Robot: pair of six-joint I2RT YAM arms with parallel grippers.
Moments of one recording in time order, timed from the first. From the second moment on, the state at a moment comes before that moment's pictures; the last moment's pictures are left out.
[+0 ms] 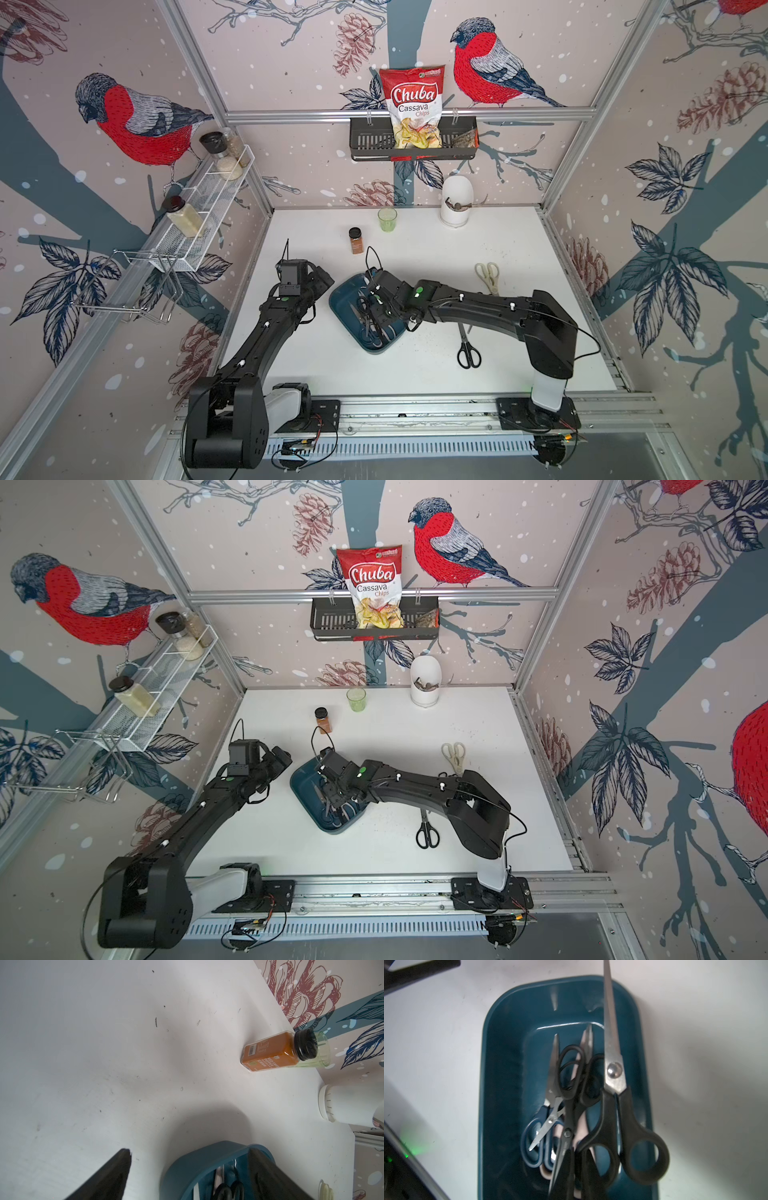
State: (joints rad) left arm -0.02 1.16 0.64 -0.28 0.05 -0.80; right arm 1.17 1.89 1.44 -0.55 0.11 0.37
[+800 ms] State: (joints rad) left arm -0.02 1.09 0.62 -0.27 -0.02 -0.84; right arm 1.20 2.04 1.50 -0.58 0.07 0.37
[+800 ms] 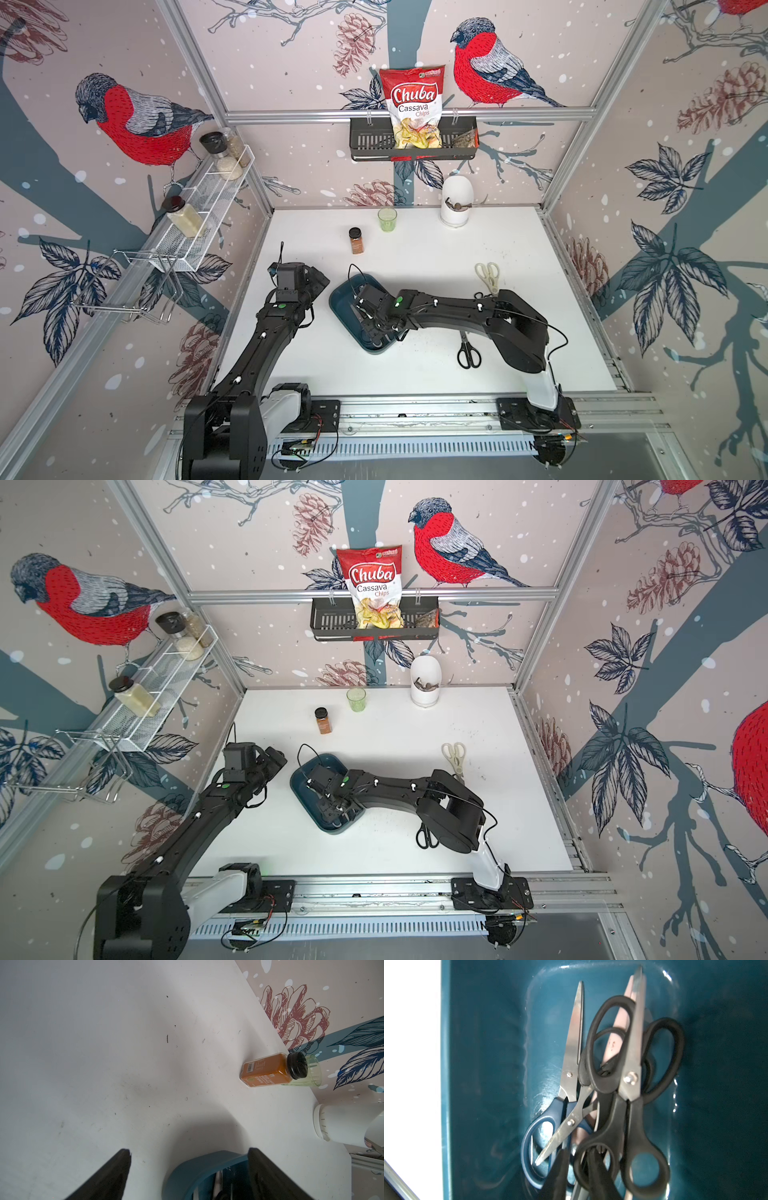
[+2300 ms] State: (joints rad) left arm -0.36 1.33 0.85 -0.28 0.05 -0.72; right arm 0.37 1.67 0.99 -0.56 0.07 0.52
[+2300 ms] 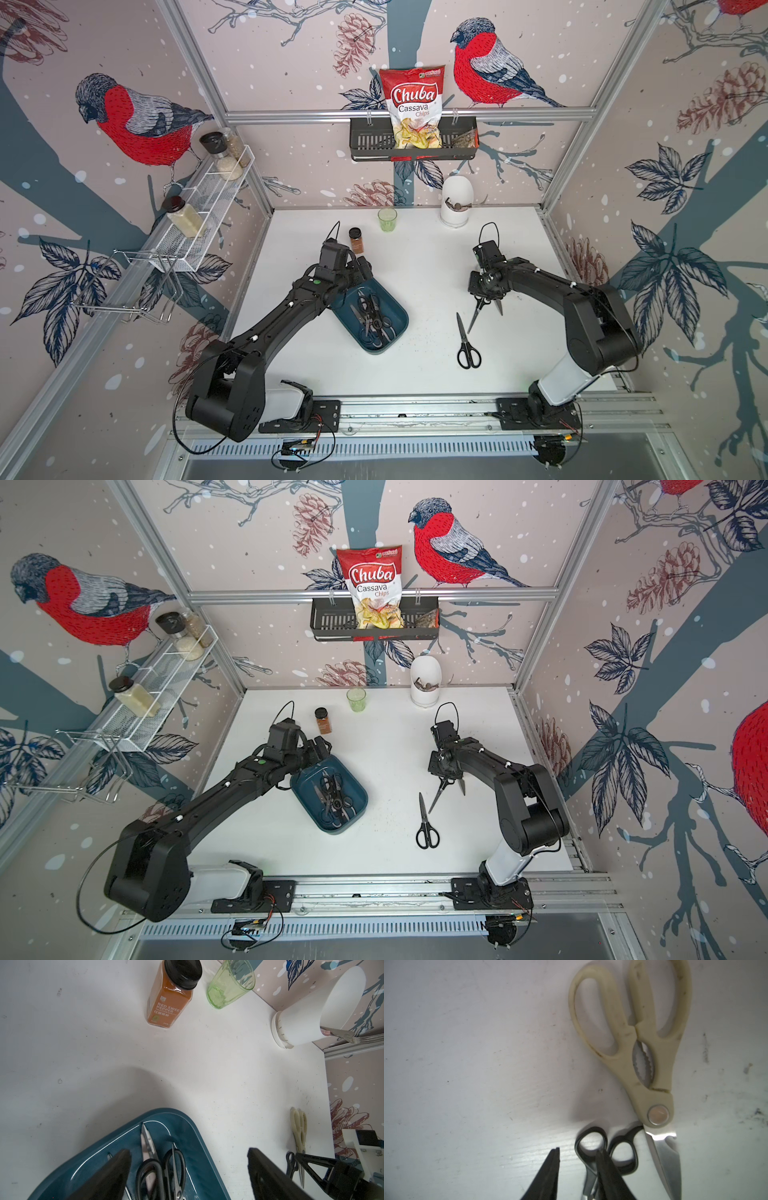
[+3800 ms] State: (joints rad) left arm -0.38 1.37 0.88 -0.30 0.03 -0.72; right arm 0.49 1.83 1.07 -0.43 0.14 0.47
